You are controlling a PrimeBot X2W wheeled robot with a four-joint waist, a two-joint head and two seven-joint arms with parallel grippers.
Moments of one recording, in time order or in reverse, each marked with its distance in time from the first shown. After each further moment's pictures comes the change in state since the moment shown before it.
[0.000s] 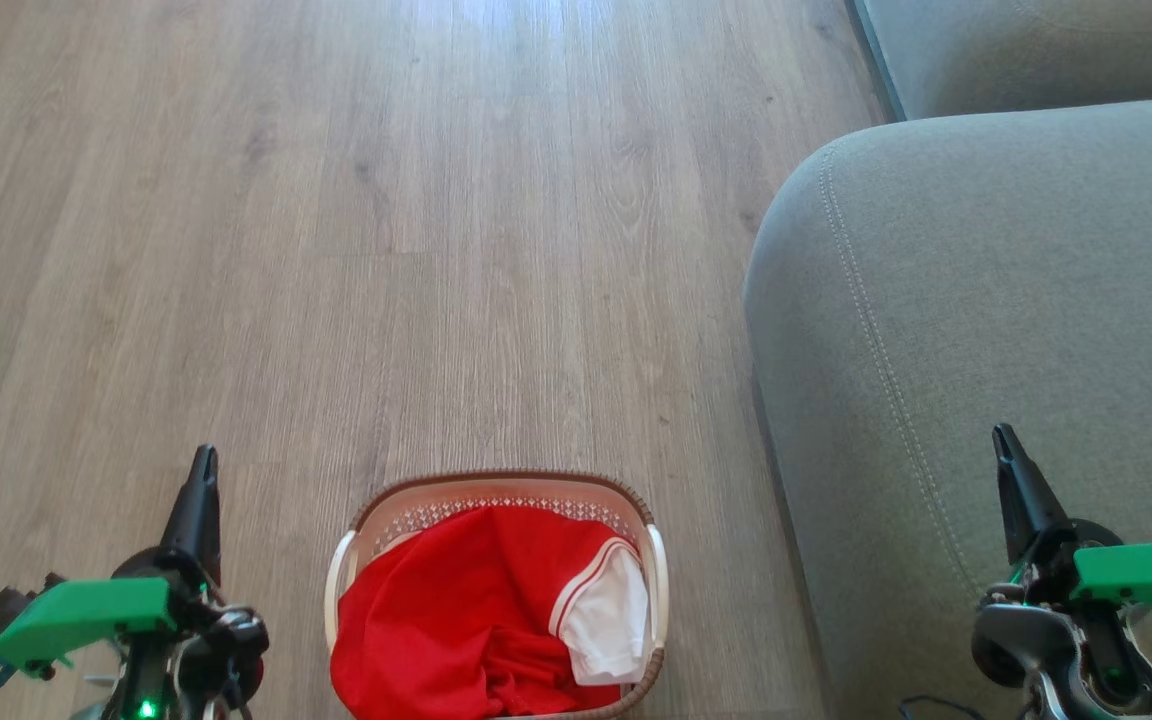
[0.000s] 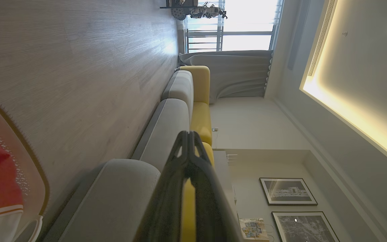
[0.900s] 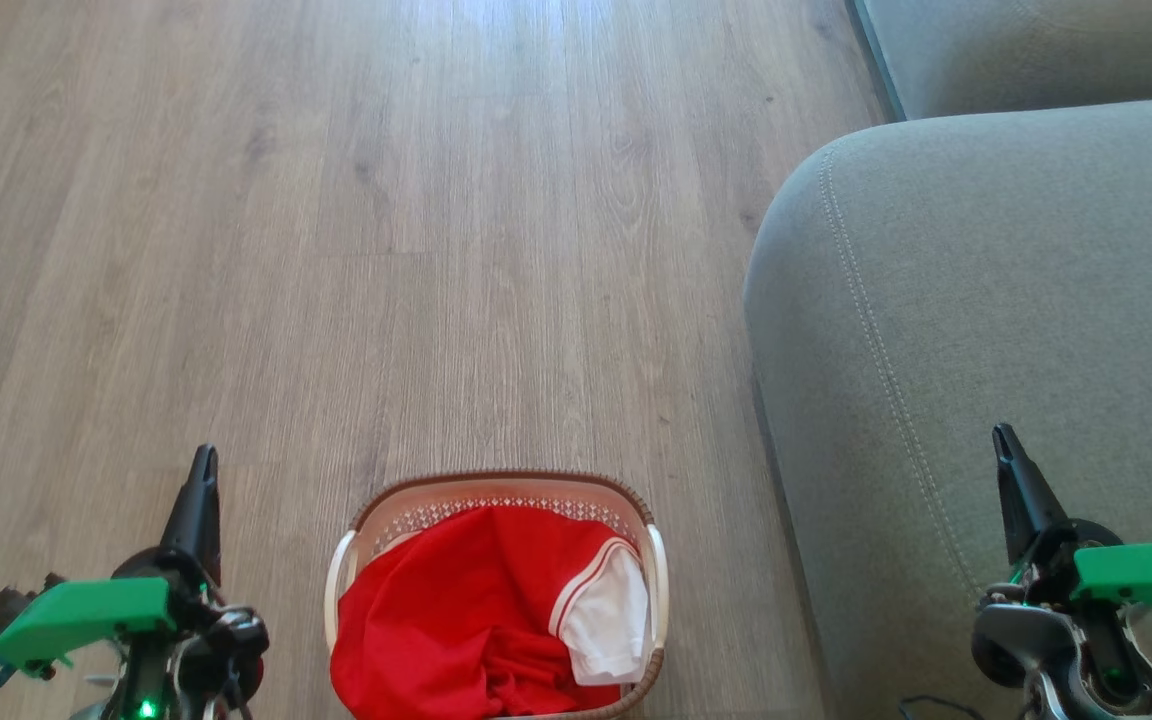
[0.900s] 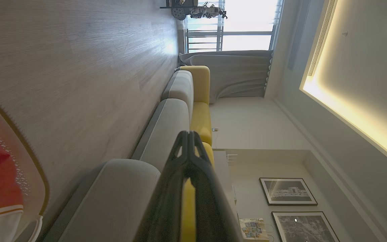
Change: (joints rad) left arm 0.000 0.000 0.000 0.000 0.000 0.000 0.000; right arm 0.000 0.000 0.000 0.000 0.000 0.000 0.000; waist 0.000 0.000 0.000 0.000
